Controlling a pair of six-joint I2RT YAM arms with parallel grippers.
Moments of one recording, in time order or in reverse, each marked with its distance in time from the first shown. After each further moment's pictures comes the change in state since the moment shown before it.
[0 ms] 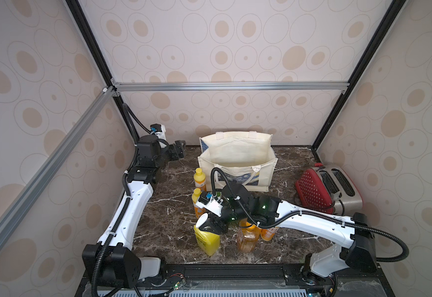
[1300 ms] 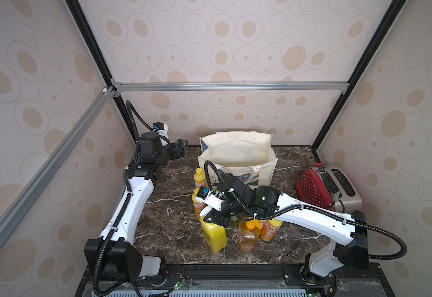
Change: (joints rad) left arm -0.003 0.044 0.060 -0.052 0.057 0.001; right arm 0.003 0.072 0.273 -0.340 0.178 -0.064
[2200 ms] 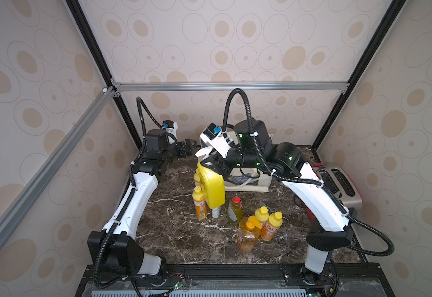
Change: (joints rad) left arm -0.076 0.070 0.077 -0.031 0.067 0.034; right arm -0.209 0.298 0.980 -0.330 0.054 -0.050
